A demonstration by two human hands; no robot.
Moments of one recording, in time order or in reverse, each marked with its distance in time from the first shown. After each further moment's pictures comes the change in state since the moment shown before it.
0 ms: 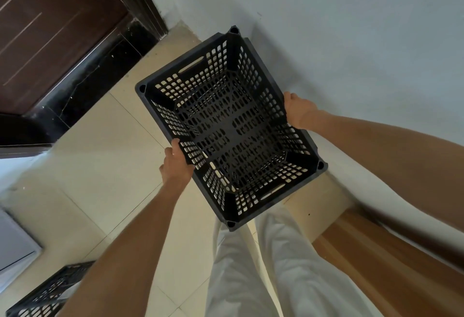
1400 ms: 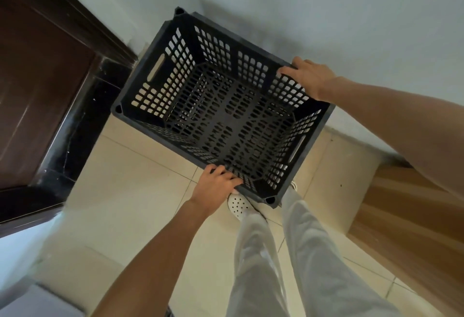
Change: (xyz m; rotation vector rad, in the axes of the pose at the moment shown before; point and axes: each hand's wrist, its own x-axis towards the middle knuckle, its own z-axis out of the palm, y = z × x) left_hand -0.021 -0.029 0.069 0.905 -0.120 1.131; right_hand -0.038 0.052 0.068 -0.051 0.320 -0.028
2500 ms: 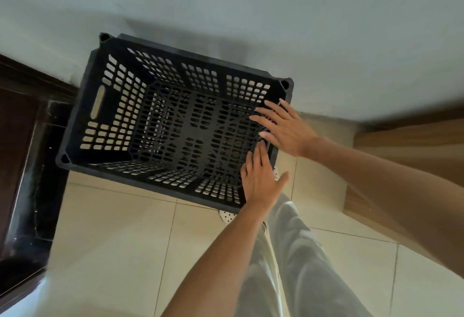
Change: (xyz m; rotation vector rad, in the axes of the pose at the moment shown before) left_hand 0.115 0.154 -0.011 -0.574 0.056 -0.253; right_hand -0.126 -0.027 0.106 0.108 0.107 0.083
